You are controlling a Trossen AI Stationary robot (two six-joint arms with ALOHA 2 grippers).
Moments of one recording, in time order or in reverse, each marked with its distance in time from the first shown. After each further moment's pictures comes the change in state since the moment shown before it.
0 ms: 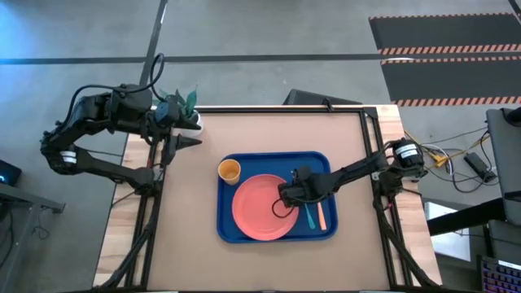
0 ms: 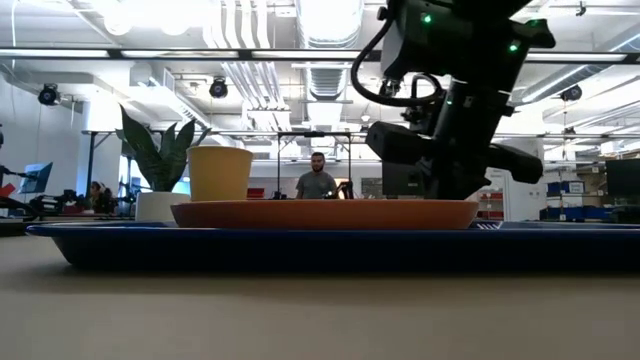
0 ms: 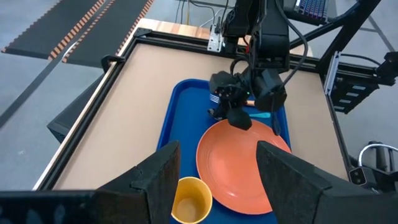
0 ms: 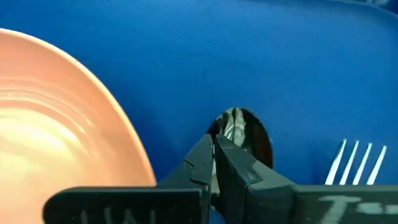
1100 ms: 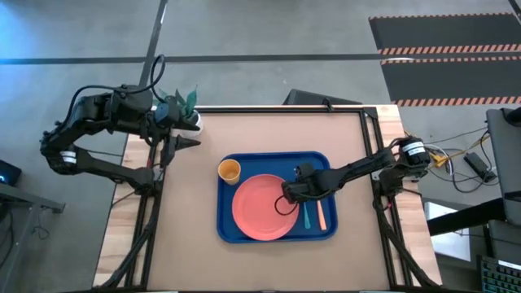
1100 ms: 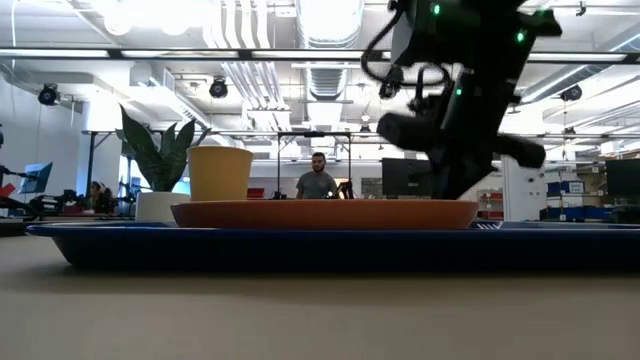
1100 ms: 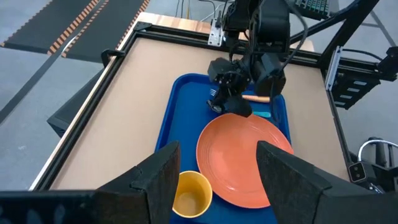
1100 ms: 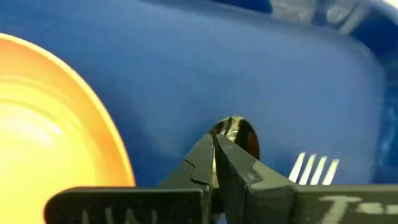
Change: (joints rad) left arm 0.000 -0.002 0.000 -0.023 0.000 -0.002; right arm -0.017 -0.072 -0.027 -0.042 -0.001 -0.079
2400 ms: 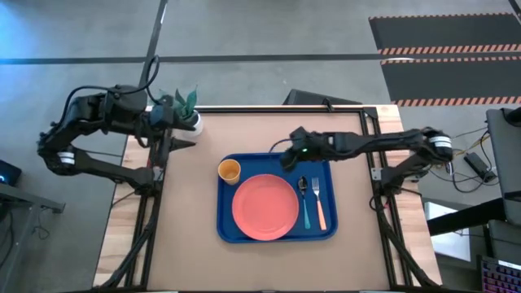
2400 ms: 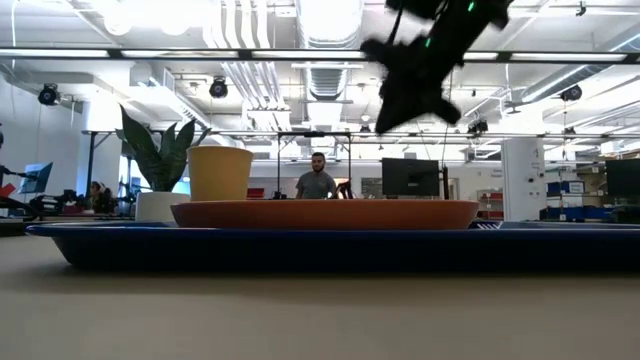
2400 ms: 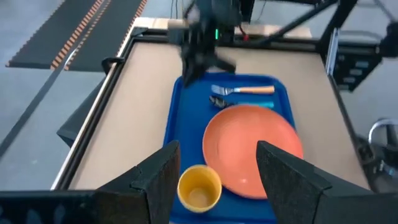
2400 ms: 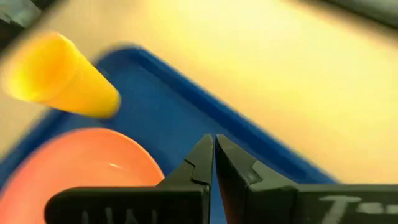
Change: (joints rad) left arm -0.001 -0.027 0.000 -0.028 0.007 0.100; right arm -0.312 -0.257 0.023 0.273 -0.230 -0.734
